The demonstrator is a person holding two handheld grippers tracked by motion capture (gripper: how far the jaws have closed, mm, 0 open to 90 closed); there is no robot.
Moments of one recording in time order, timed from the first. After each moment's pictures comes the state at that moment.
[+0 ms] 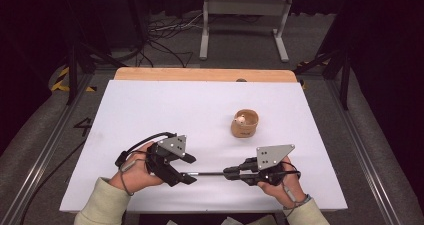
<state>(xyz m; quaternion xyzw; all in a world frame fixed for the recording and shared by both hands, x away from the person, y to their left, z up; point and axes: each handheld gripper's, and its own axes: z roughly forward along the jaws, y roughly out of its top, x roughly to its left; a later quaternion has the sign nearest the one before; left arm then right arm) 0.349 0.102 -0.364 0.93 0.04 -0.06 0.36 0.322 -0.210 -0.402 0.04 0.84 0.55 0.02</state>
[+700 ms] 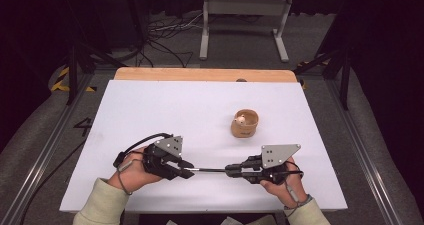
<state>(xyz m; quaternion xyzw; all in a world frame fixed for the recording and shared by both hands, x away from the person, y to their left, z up) 0.348 0.105 -0.371 0.93 0.04 -0.06 0.35 0.321 -0.214 -0.399 0.04 0.82 0.57 0.03</state>
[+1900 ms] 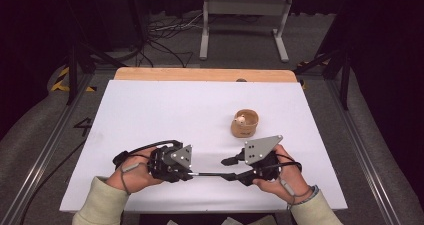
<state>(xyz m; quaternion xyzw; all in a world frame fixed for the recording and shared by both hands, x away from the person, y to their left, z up) 0.334 0.083 -0.365 0.97 0.00 0.00 0.23 0.323 -0.182 -0.361 0.03 0.90 0.43 0.05</state>
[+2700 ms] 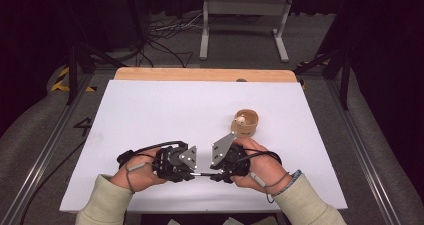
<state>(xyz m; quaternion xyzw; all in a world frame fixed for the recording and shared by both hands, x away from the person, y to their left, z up) 0.337 0.072 -0.369 0.98 0.00 0.00 0.21 0.336 -0.122 -0.363 0.01 0.97 0.25 0.02</state>
